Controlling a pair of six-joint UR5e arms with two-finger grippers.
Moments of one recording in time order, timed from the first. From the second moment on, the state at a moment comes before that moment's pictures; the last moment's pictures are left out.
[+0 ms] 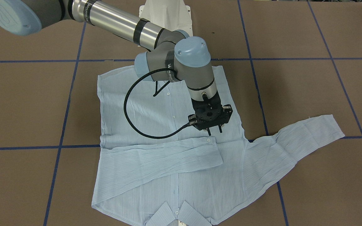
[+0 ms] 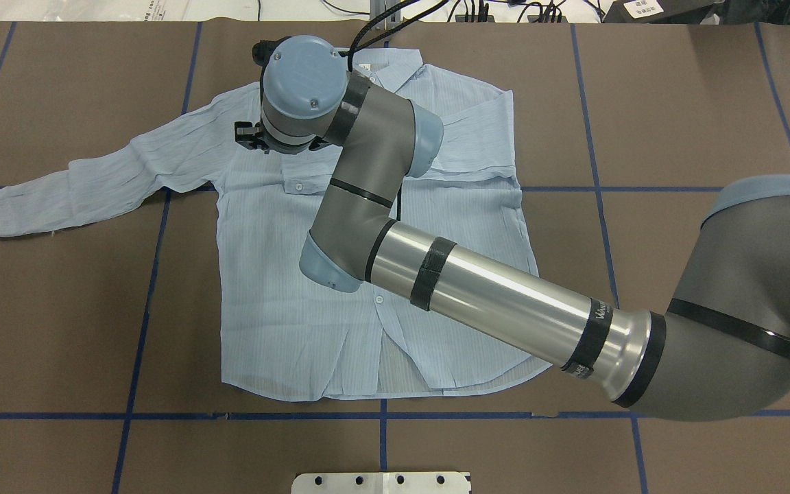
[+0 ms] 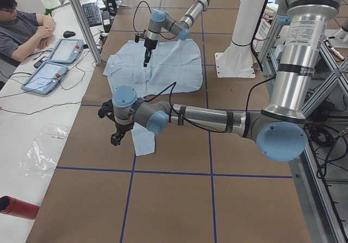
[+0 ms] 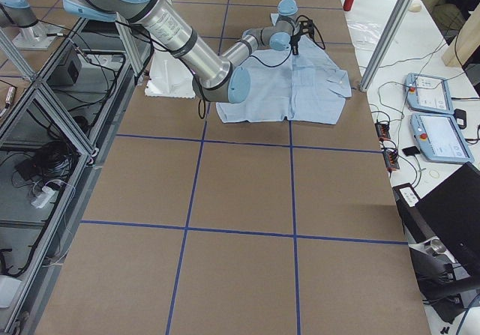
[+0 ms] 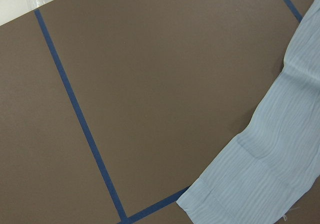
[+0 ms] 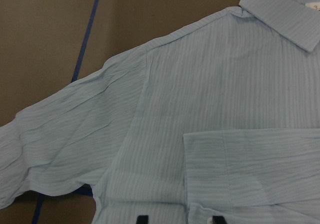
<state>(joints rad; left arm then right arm) -1.43 -1.74 -1.50 -1.95 -2.33 0.04 0.57 -0.36 0.96 -1.05 1.75 1.17</state>
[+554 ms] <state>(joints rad) -1.39 -1.73 -1.42 -2.17 -2.32 -0.28 0.59 -0.37 1.00 -1.15 1.74 1.17</state>
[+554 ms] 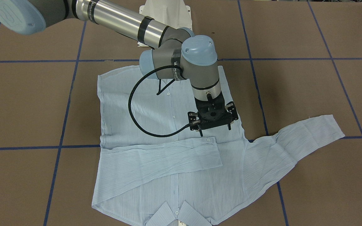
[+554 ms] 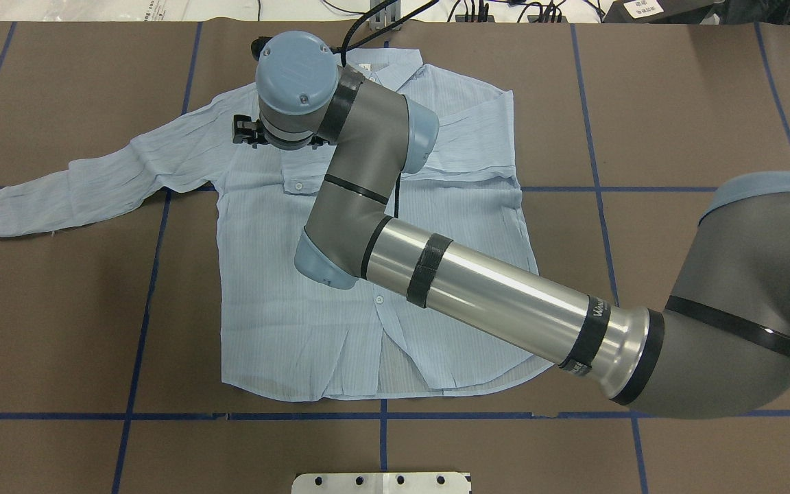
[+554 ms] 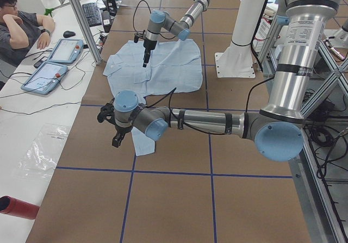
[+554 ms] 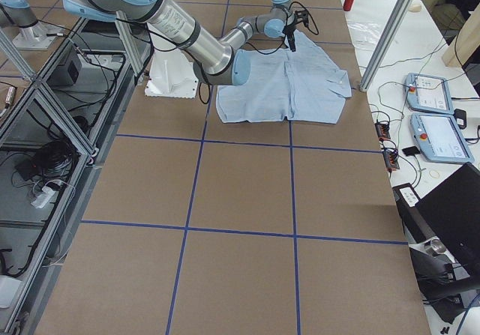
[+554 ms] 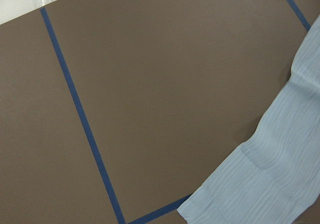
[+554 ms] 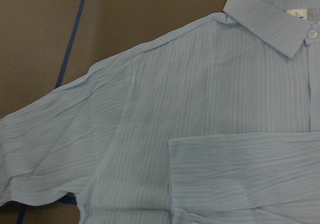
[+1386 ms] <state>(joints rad) -1.08 -1.58 -1.33 -2.67 -1.97 -0.99 0.74 -0.71 1.46 -1.48 1.94 1.03</state>
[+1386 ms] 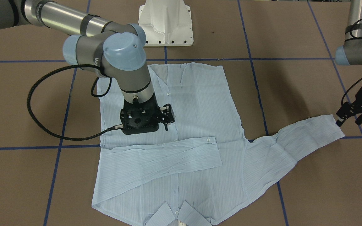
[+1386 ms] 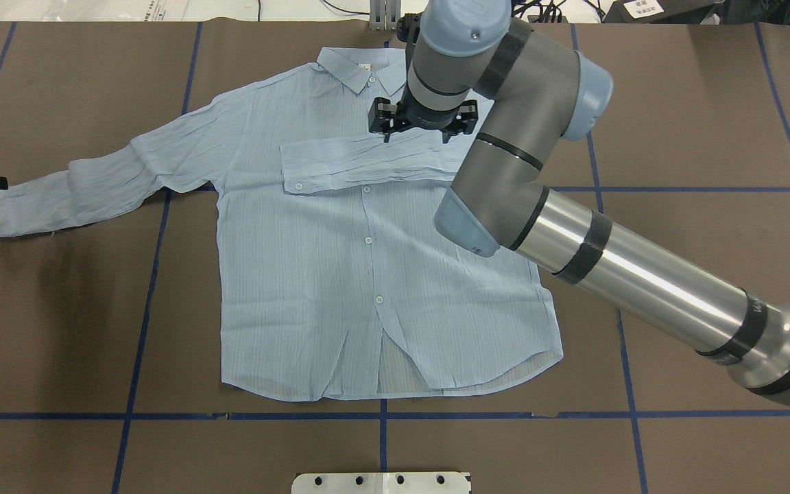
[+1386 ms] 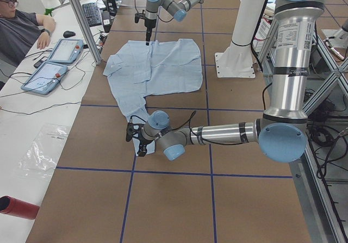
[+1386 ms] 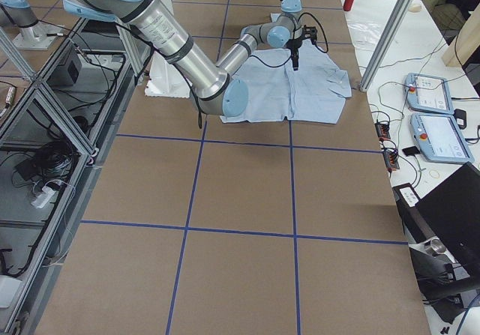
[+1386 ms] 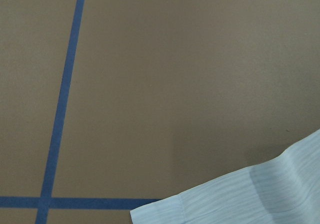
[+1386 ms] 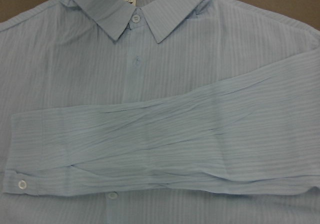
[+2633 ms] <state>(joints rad) -0.93 -1.47 -1.42 -2.67 -1.82 -1.11 0.77 -0.84 1.60 -1.54 1.97 0.93</state>
